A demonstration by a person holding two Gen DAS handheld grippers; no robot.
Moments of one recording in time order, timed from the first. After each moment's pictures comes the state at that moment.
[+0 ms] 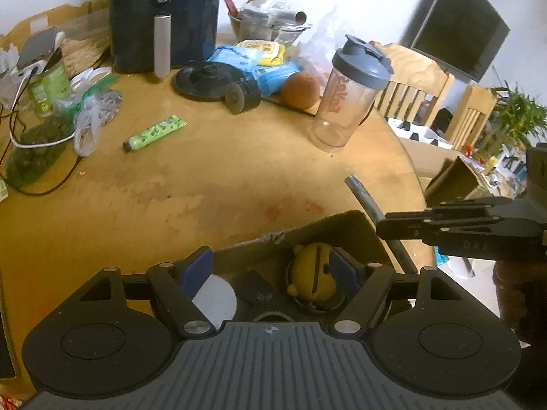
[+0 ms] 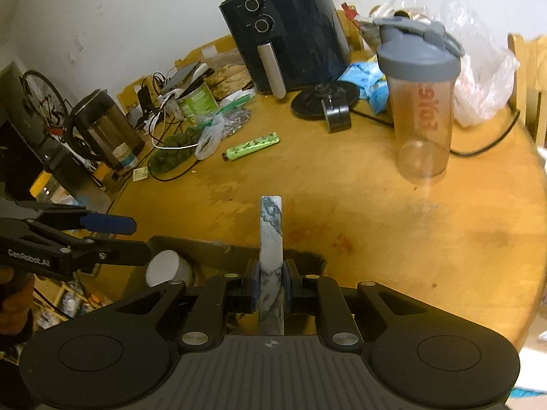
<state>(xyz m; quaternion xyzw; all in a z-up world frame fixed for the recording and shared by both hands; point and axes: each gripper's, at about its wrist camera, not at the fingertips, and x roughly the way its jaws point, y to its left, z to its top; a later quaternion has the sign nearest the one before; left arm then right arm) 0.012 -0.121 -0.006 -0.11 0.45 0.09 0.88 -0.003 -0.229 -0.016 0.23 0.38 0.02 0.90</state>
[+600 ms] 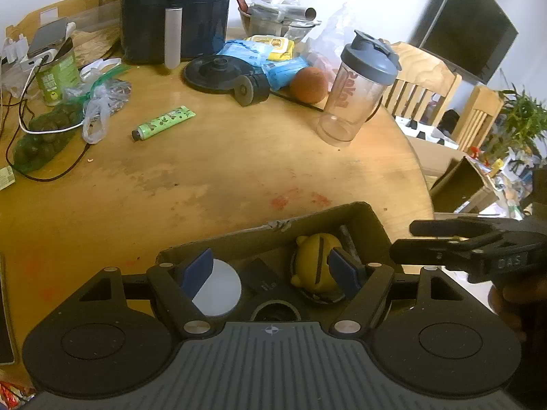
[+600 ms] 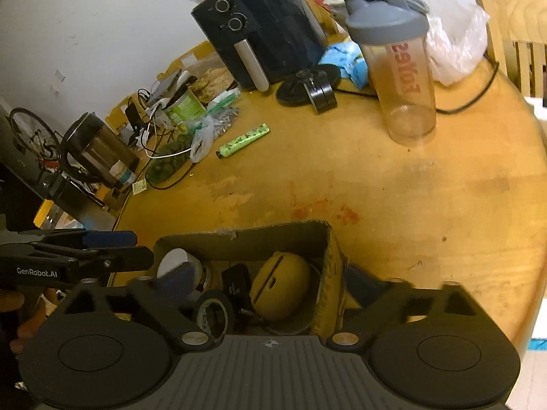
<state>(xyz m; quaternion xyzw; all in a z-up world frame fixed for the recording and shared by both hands) 0.004 -0.123 -0.011 -0.12 0.46 0.11 0.87 -0.016 -0.224 -0.027 0.29 0.38 0.00 0.88</state>
